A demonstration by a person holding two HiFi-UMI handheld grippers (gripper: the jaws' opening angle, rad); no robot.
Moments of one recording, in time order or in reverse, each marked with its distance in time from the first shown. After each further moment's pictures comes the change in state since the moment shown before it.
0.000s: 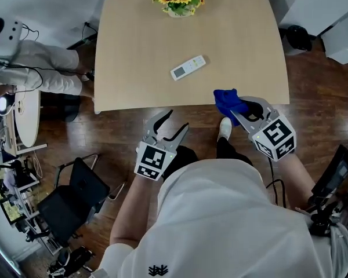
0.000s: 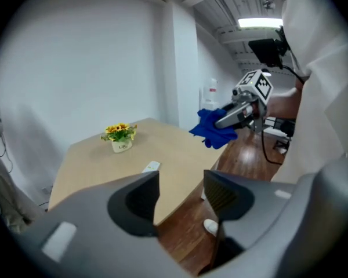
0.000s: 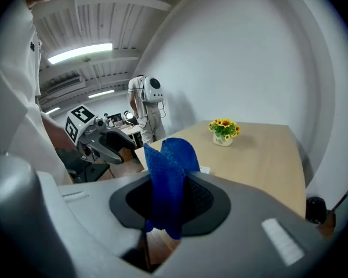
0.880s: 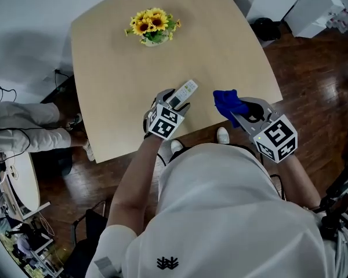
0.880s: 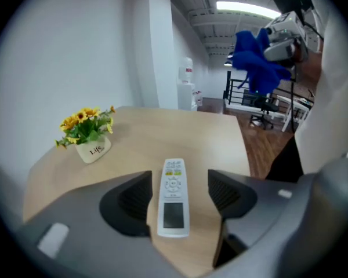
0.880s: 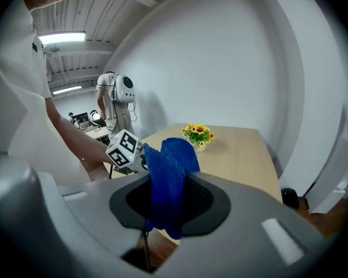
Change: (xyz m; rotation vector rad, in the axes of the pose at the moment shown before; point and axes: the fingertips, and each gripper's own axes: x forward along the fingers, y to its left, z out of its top) left arm 0.186 0.106 -0.039 0.251 0.155 -0.280; right arm 0.028 -0.024 0.035 0.088 -0.002 -0.321
